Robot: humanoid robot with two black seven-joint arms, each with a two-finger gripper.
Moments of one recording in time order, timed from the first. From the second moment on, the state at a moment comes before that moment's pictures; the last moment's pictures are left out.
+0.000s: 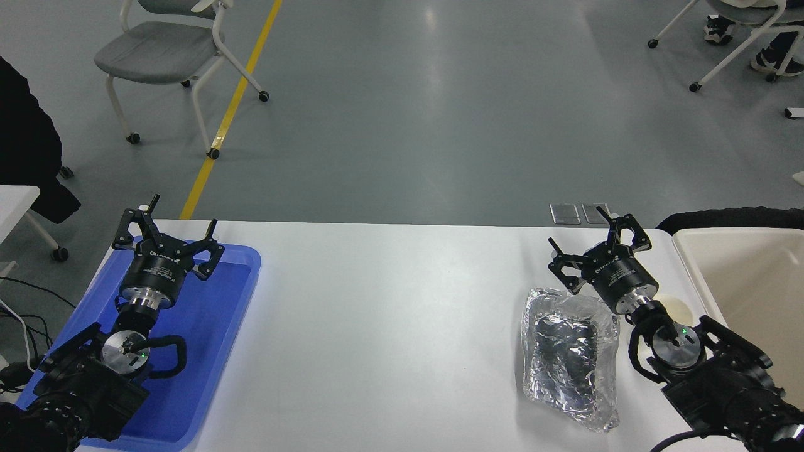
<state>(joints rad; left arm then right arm) -0.64 0.20 -0.88 -0.20 -0.21 -0.79 -0.31 0.58 -0.18 0.75 0.37 0.31 0.64 0.06</state>
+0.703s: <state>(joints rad) -0.64 0.20 -0.88 -0.20 -0.21 -0.79 -0.31 0.70 -0.29 0.70 0.54 0.03 0.63 0.05</state>
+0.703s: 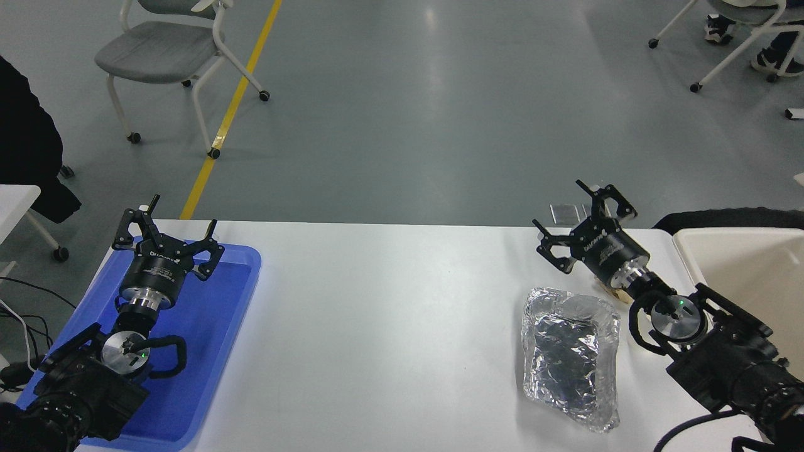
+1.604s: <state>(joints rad) -0.64 0.20 -0.88 -0.20 -0.21 -0.79 -0.31 1.63 -0.62 -0.51 1.02 -0.36 0.63 -0.02</state>
